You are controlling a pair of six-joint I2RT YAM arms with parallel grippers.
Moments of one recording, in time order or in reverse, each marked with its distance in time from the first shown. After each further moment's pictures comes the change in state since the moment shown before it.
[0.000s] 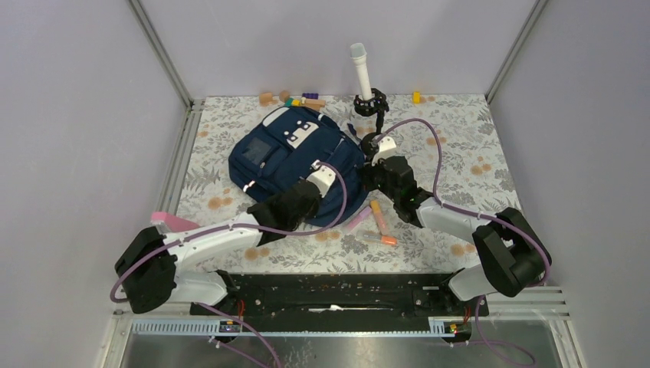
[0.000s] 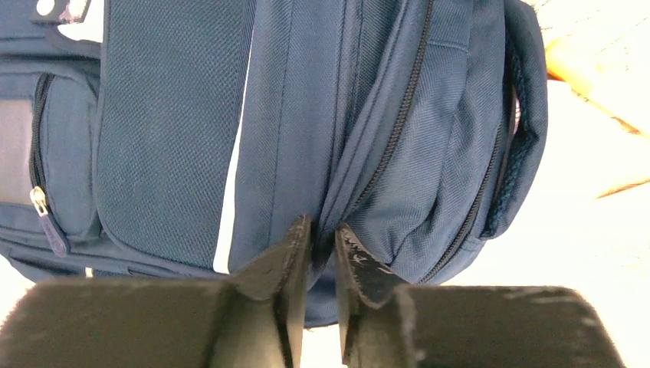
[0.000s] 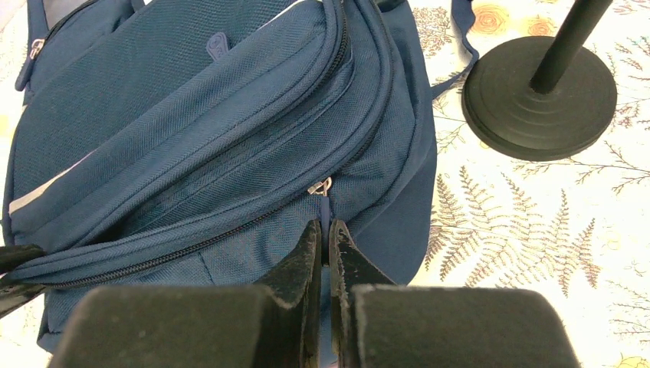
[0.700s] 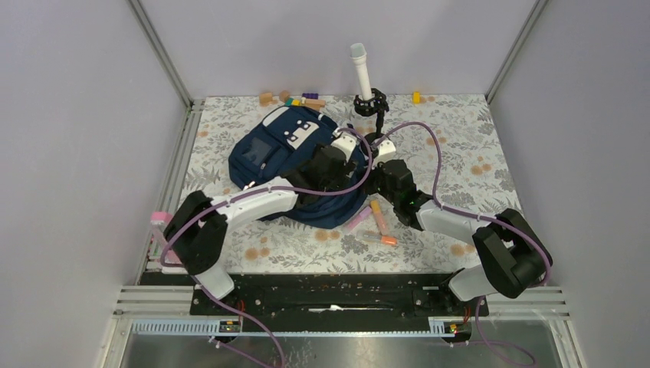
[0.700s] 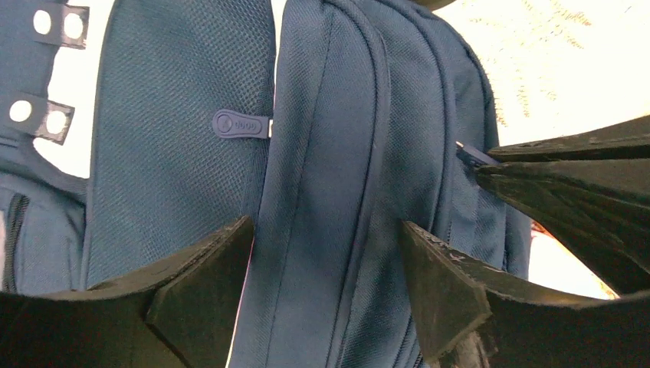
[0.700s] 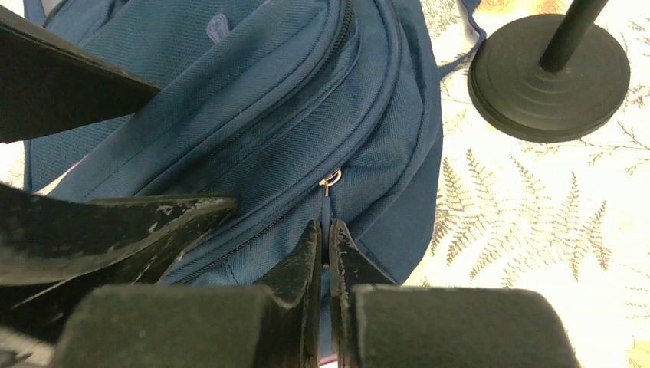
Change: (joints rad) left arm 0.085 0.344 0.394 -0.053 0.044 -0.073; right arm 0.023 -0.007 -0.023 0.003 0.004 0.021
